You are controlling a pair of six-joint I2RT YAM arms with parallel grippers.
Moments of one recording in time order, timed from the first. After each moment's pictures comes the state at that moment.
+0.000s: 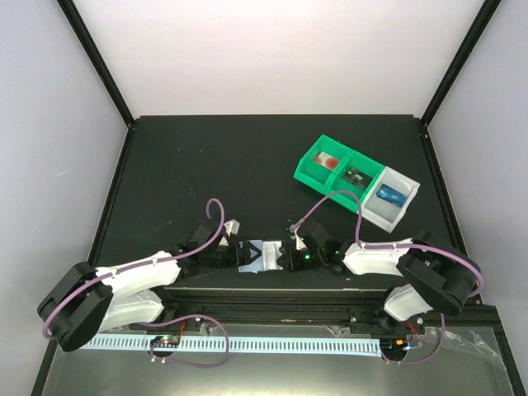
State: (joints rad) left arm -0.72 1.11 0.32 0.02 0.34 -0.92; right arm 0.89 1.46 0.46 0.14 -0.30 0.77
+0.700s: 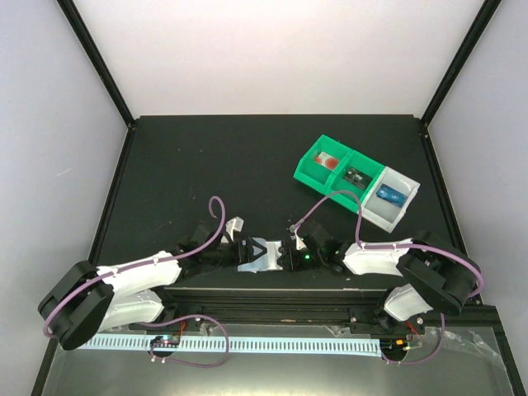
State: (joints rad) left arm -0.73 1.13 0.32 0.12 0.40 -0.97; right arm 0.89 1.46 0.46 0.14 -0.30 0.77
